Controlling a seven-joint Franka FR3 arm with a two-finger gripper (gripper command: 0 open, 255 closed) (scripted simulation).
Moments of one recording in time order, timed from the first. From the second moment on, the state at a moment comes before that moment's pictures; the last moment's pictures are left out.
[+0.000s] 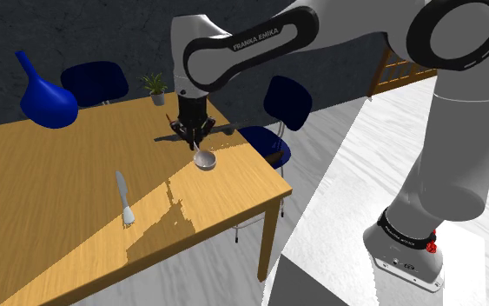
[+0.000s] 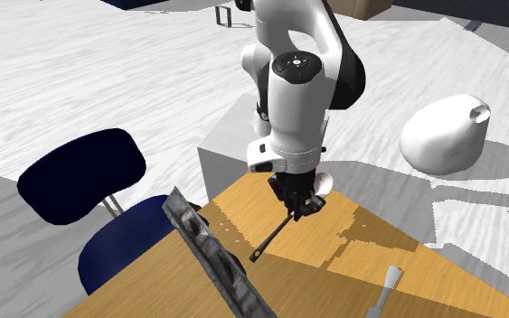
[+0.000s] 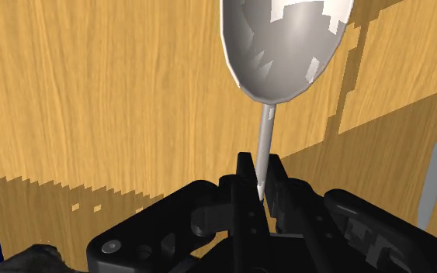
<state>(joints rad) 0.10 0.29 0.34 -1.71 0.00 2.05 0.77</state>
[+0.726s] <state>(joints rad) 0.03 0.35 0.30 -1.54 0.01 1.93 0.66</state>
